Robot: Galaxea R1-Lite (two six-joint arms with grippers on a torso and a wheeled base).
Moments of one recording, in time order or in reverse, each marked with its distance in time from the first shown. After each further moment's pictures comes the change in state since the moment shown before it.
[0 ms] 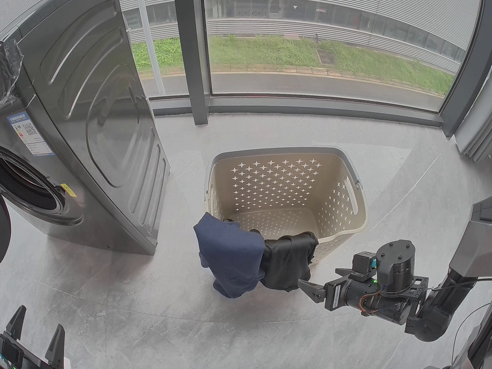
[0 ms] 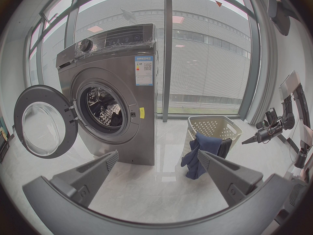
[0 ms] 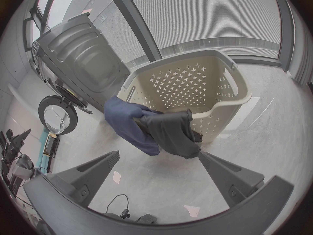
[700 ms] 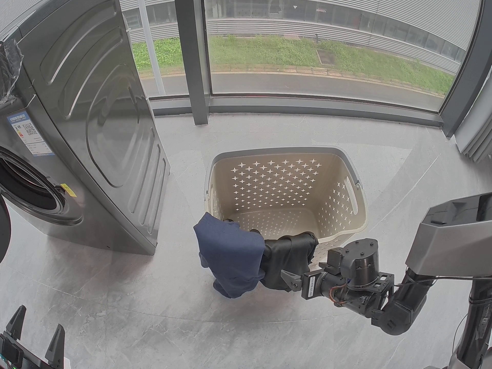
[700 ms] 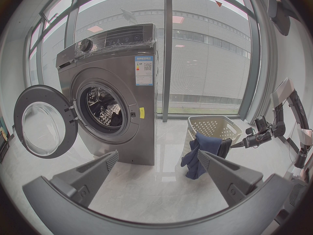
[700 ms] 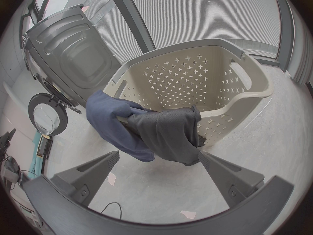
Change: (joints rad) left arm -0.001 0.000 0.000 0.000 0.000 0.000; right arm -0.006 0.213 -0.199 -0.011 -0.052 -0.004
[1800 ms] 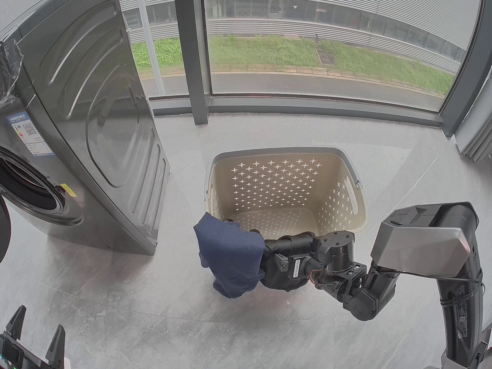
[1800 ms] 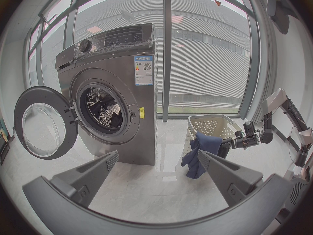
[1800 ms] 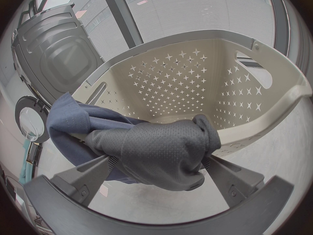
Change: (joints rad) left arm 0.001 0.000 0.000 0.002 0.000 0.010; right arm -0.064 0.231 -0.285 -0.018 -0.040 -0.032
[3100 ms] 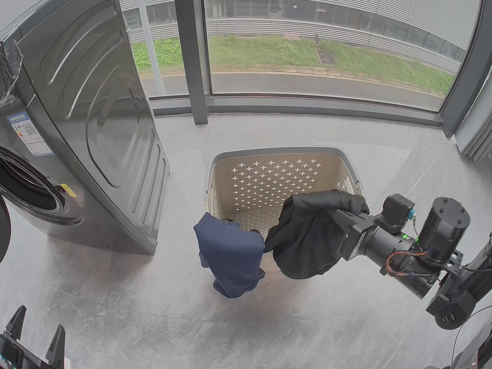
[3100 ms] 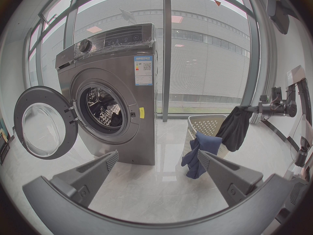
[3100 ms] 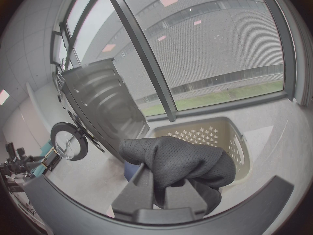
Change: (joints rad) left arm 0.000 0.000 0.000 0.000 -0.001 0.000; right arm 0.067 -0.645 0.406 -0.166 0.089 -0.083
